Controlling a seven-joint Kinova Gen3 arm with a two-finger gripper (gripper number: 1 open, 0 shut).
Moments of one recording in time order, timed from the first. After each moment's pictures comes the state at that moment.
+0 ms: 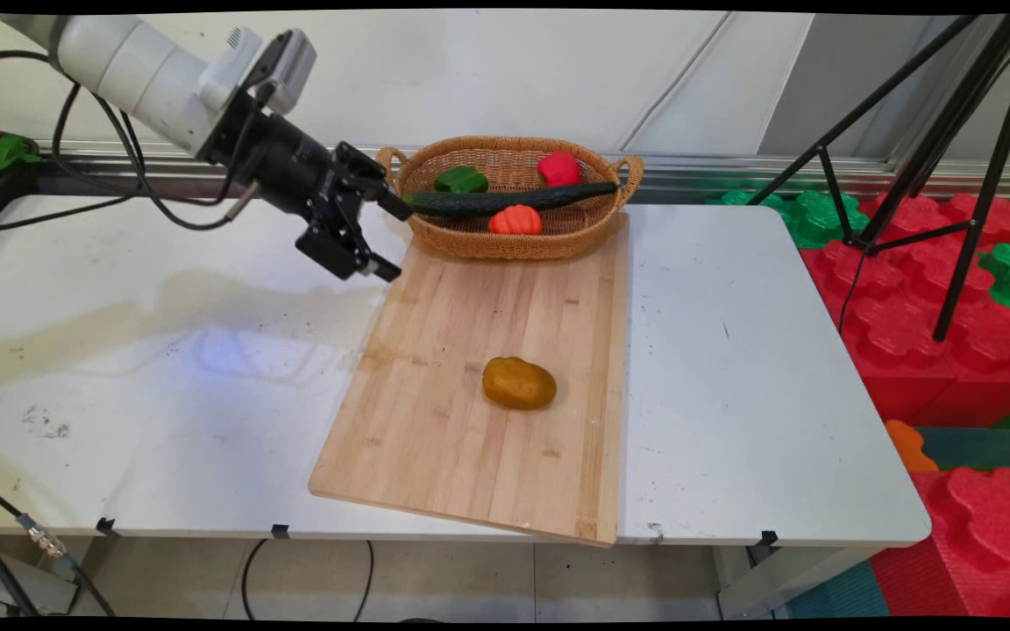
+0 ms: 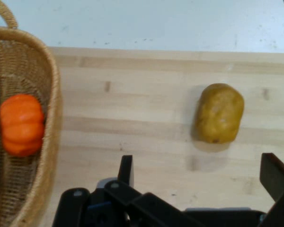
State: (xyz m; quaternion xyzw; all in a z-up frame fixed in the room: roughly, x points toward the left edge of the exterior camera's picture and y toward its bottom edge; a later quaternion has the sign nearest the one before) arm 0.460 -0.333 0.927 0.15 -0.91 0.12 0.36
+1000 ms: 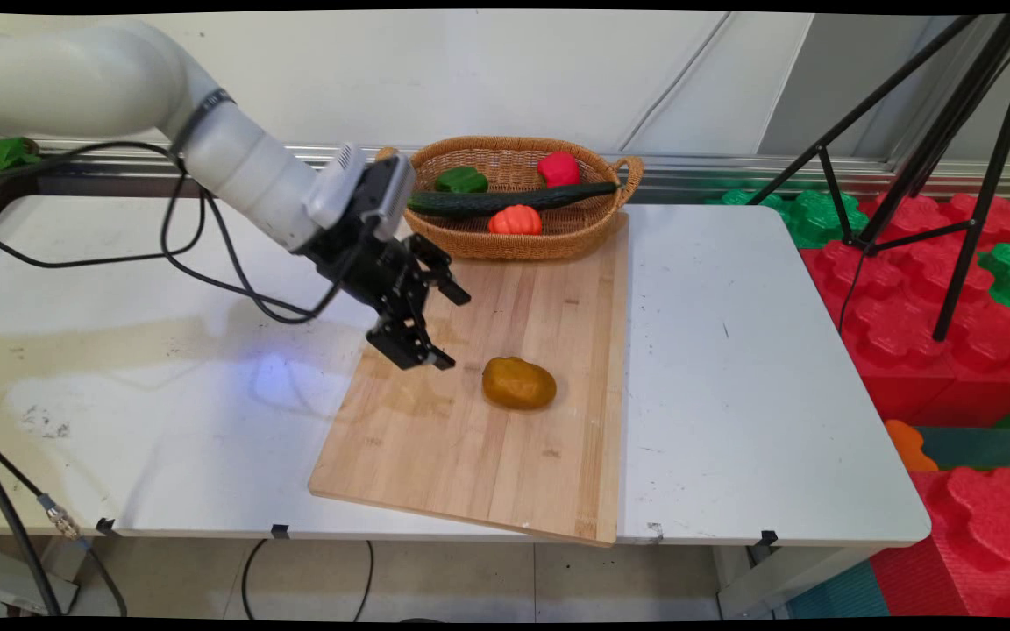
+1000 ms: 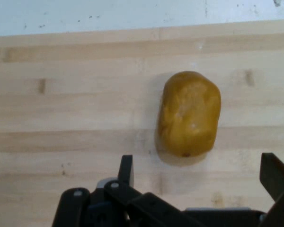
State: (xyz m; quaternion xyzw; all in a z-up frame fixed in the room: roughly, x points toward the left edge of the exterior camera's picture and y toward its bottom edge) arm 0.374 -0.336 0.850 0.10 -0.94 0.09 0.32
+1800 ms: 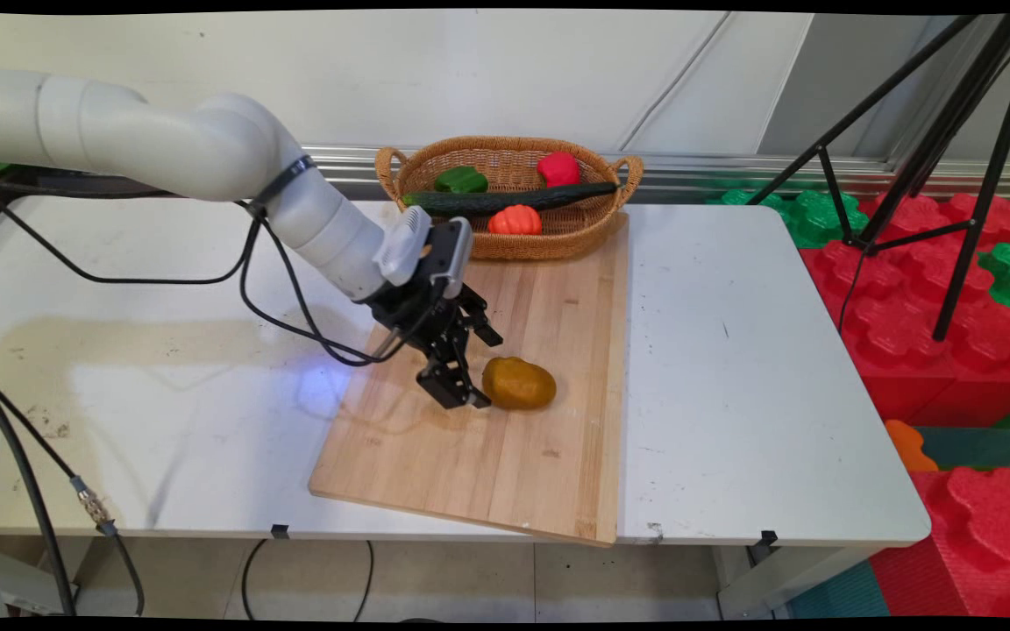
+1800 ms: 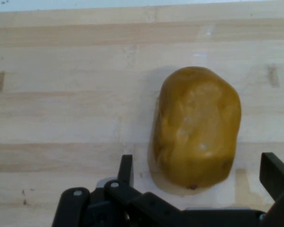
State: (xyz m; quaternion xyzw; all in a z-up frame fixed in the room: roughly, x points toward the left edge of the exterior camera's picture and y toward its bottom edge) arm 0.327 -0.354 0.791 0.11 -0.94 0.08 0.30
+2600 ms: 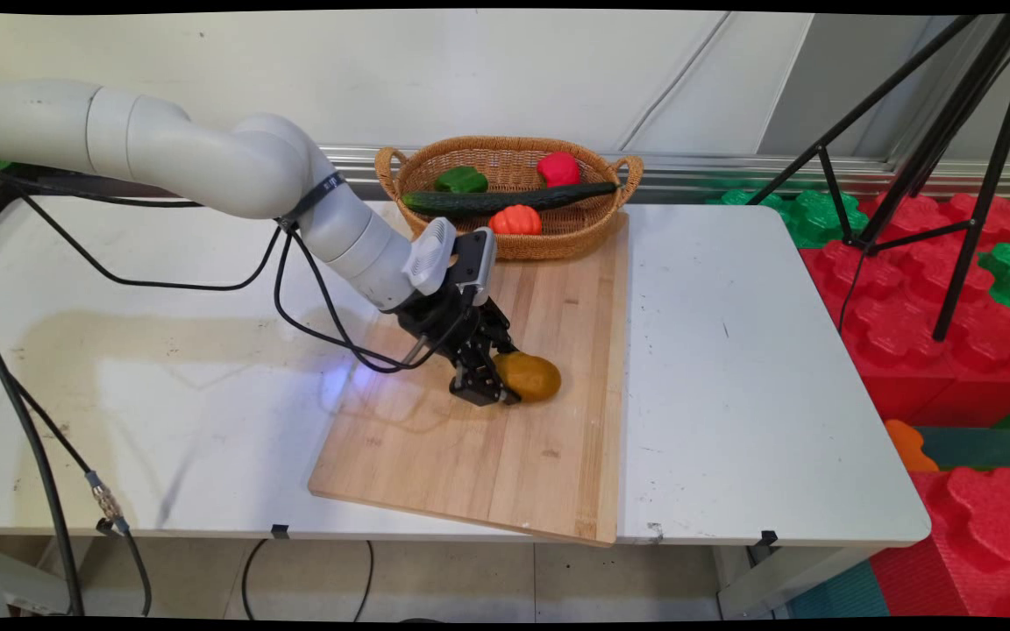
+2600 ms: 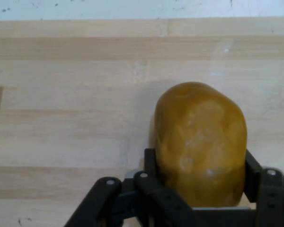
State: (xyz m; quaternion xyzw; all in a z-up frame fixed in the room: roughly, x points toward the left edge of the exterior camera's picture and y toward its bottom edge) arm 0.308 -0.366 0.773 0.12 -0.94 0.08 0.31
